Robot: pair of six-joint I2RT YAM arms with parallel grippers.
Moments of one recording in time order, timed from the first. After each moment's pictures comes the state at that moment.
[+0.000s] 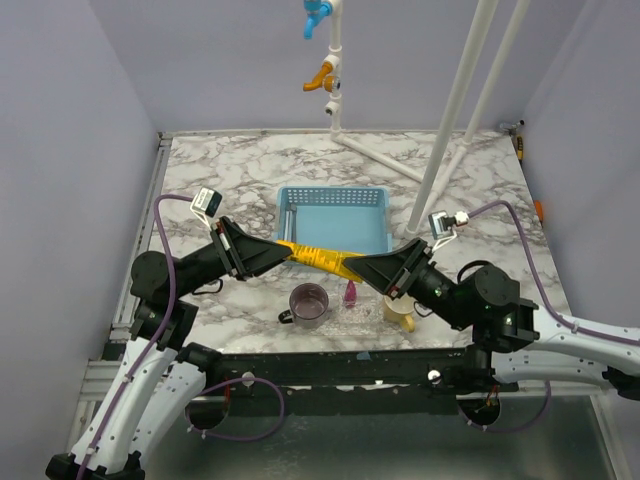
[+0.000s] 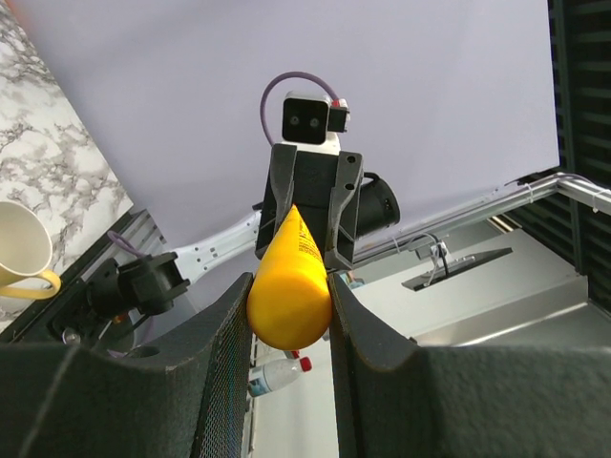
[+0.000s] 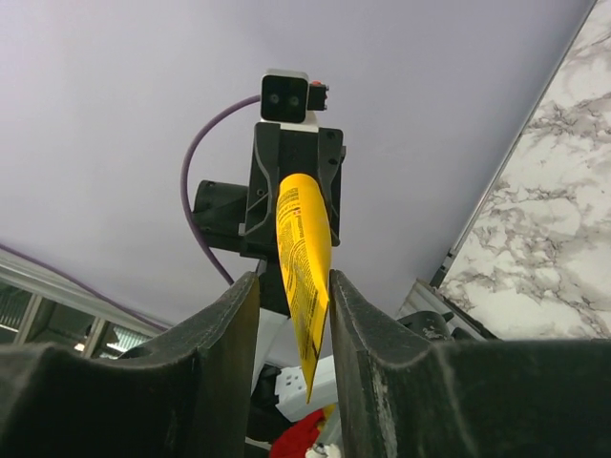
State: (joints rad) left arm -0.34 0.55 0.67 0.23 0.79 -1.50; right arm 1.32 0.75 0.79 0.19 0.37 1.02
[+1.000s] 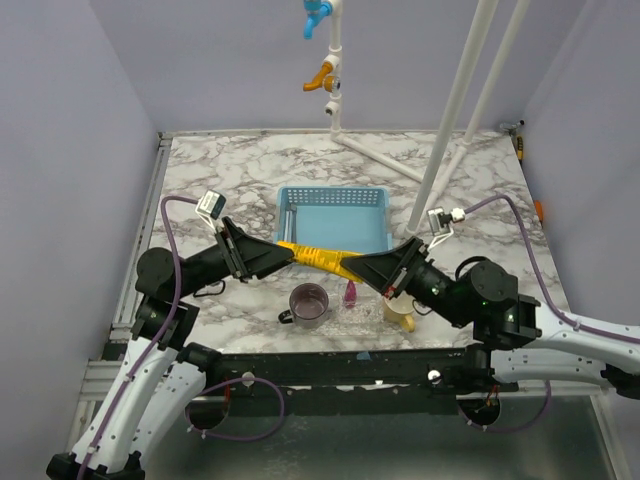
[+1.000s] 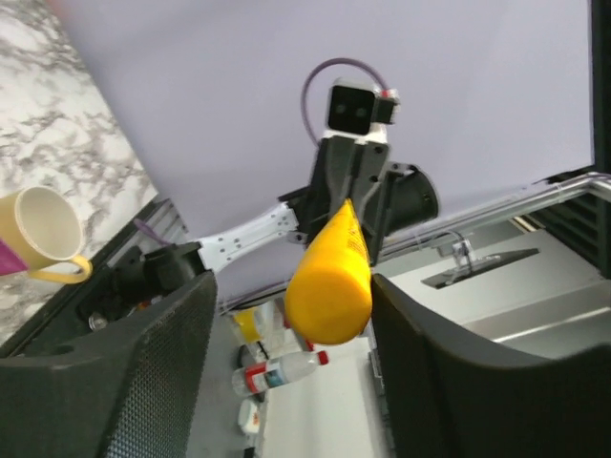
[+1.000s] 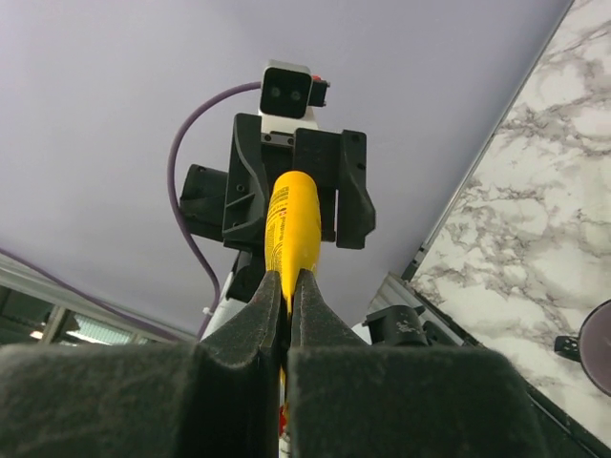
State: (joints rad) left arm -0.34 0.55 0.65 0.19 0.80 -1.44; right arm 1.32 0.78 0.83 0.15 0.36 0.97
